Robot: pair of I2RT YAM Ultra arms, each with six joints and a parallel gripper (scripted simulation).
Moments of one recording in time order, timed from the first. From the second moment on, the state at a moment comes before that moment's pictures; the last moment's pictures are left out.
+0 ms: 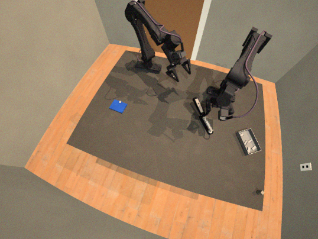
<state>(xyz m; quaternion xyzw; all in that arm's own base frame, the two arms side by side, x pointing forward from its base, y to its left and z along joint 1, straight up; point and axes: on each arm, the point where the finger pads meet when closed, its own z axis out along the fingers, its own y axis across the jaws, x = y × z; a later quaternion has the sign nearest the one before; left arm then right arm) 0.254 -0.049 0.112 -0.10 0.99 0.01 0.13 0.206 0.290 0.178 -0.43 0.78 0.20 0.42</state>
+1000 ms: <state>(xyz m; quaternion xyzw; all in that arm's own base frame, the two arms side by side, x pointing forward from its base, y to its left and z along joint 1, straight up) 0.237 -0.046 0.131 0.12 0.97 0.00 0.23 0.206 0.290 0.178 -0.43 0.78 0.20 0.42</state>
